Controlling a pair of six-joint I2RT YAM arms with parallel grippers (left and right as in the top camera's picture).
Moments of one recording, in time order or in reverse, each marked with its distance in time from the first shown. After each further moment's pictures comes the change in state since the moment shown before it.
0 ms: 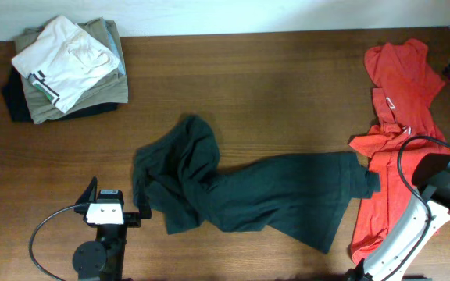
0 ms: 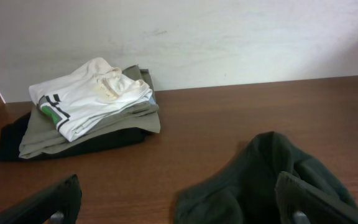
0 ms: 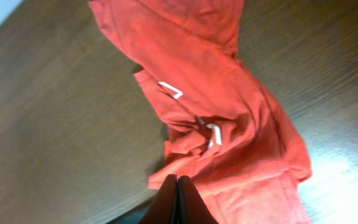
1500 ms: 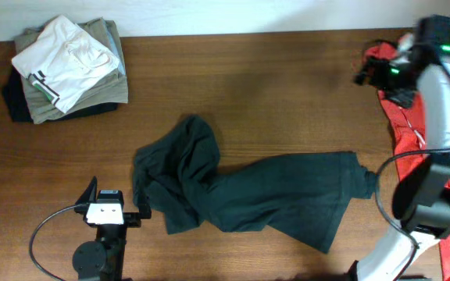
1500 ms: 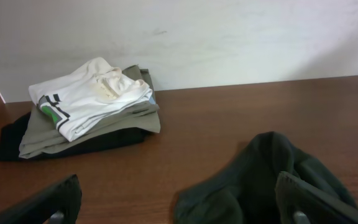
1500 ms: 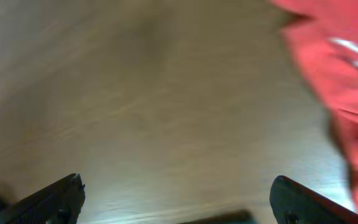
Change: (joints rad) left arm 0.000 0.000 0.000 0.000 0.000 0.000; right arm 0.296 -0.354 -0.945 0.639 -0.053 0.089
